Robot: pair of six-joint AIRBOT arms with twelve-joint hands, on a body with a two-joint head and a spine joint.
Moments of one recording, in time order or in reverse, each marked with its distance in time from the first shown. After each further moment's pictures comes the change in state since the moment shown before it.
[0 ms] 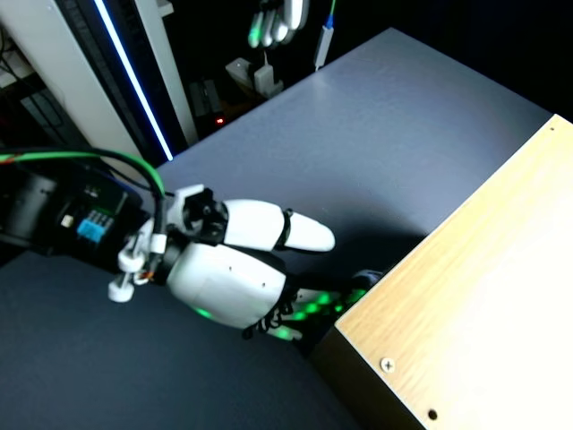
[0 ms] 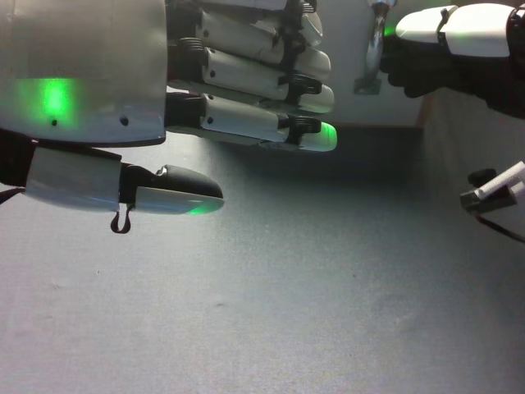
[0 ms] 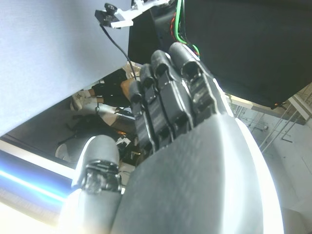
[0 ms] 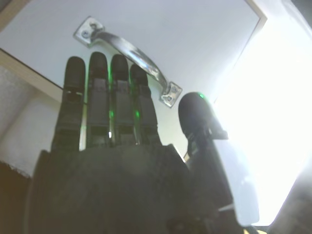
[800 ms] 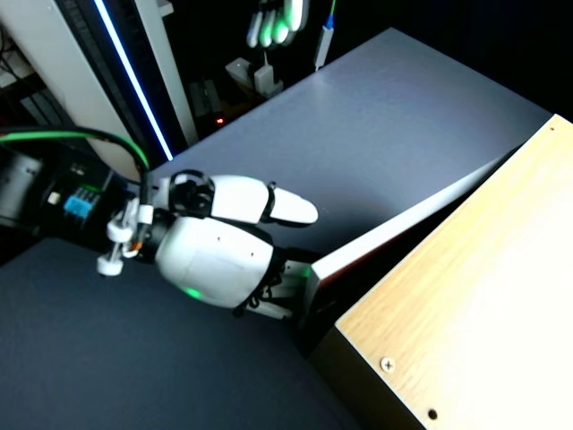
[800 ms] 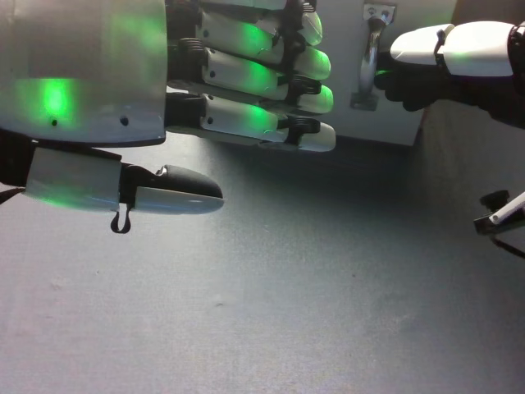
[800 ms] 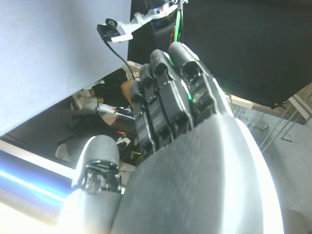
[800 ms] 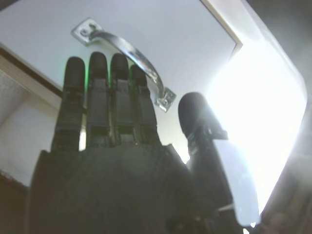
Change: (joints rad) left arm 0.000 0.000 0.000 0.000 0.000 0.000; right arm -0.005 0.056 -0.083 -0.076 -0.006 -0.016
